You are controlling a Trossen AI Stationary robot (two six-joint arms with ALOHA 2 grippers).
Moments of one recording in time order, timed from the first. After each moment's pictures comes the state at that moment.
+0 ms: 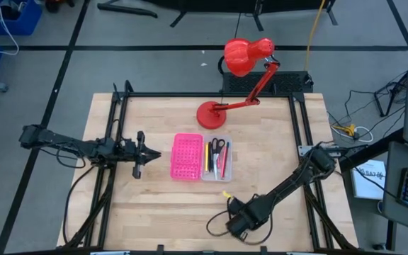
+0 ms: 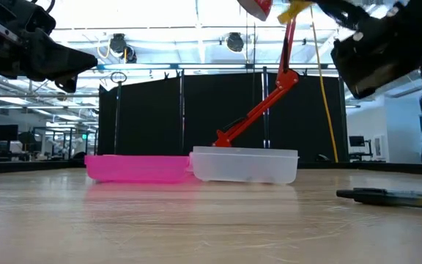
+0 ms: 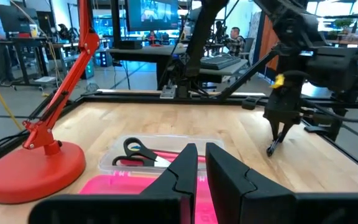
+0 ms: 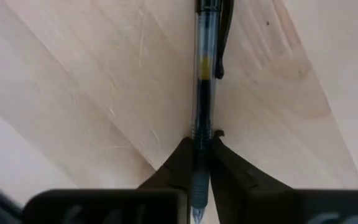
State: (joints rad) left arm -0.18 0.43 0.01 0.42 -0.16 -0.03; right arm 0.63 2.08 1.35 -0.89 -0.07 1.25
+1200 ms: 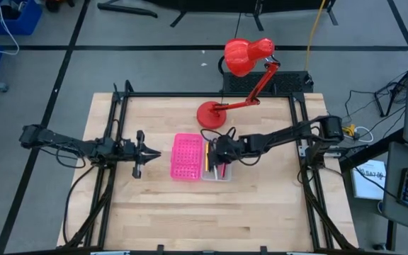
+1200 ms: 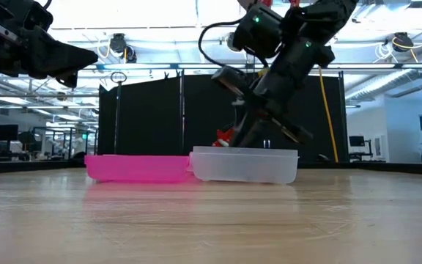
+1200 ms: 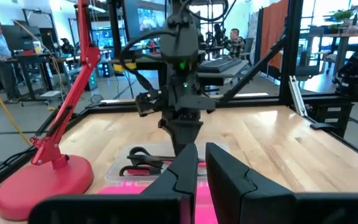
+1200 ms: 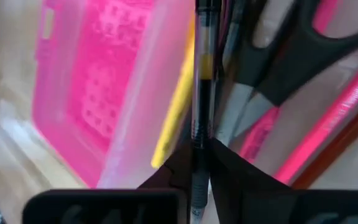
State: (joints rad) left arm -0.18 0.43 0.01 0.44 -0.16 0.05; right arm -0.01 1.77 0.98 -0.14 0.02 1.25
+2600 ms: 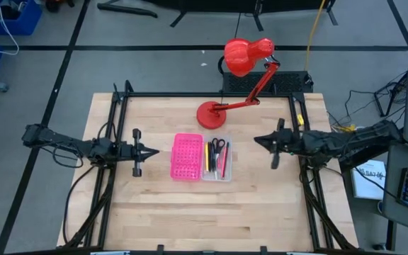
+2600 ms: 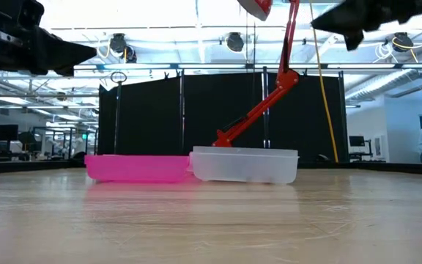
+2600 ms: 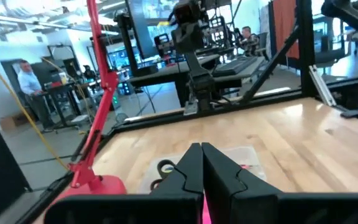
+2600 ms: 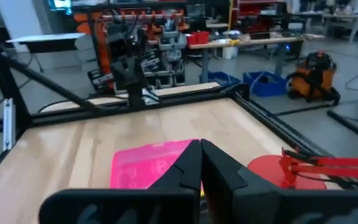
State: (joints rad) left arm -0.22 0.36 0.01 0.42 -0.25 0.23; right arm 0.21 0.63 0.47 0.04 0.46 0.12
